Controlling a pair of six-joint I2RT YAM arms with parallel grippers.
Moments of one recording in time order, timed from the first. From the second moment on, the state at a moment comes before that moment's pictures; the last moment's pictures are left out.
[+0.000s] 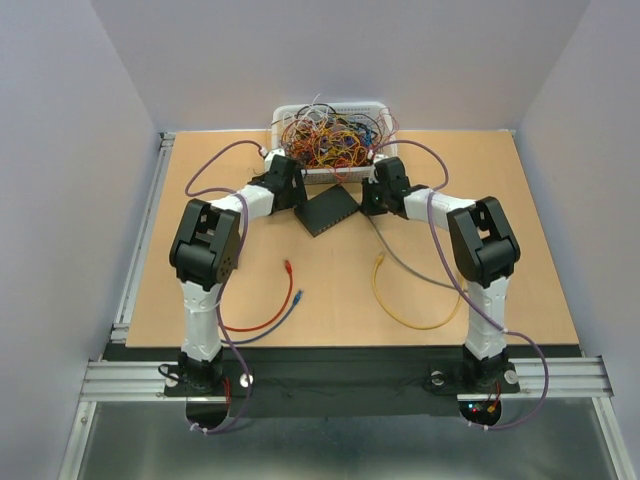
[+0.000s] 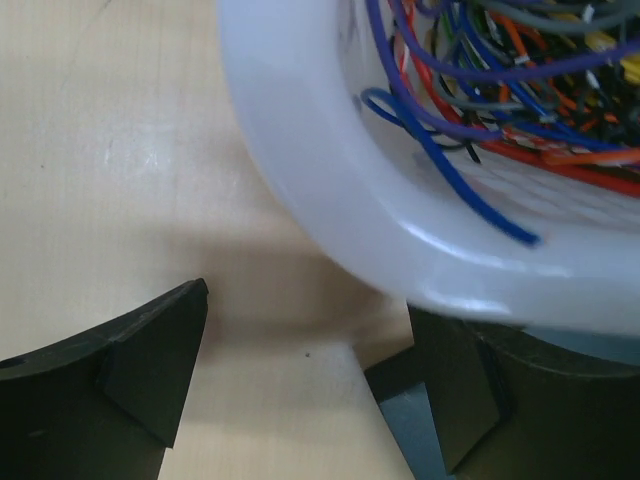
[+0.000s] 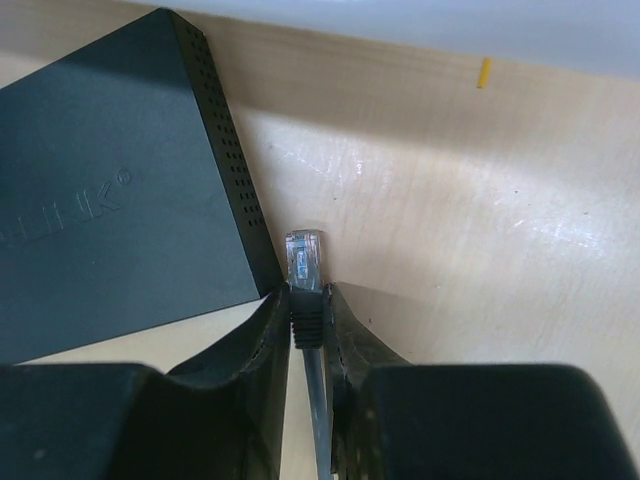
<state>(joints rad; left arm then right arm) -0.38 2.09 1.46 -0.23 -0.26 -0.50 0.40 2.08 1.39 -0.08 -0.10 0.22</state>
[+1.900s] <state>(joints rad) -0.68 1.83 1.10 -0.02 0.06 -0.37 0.81 1.37 0.66 -0.12 0.04 0.40</state>
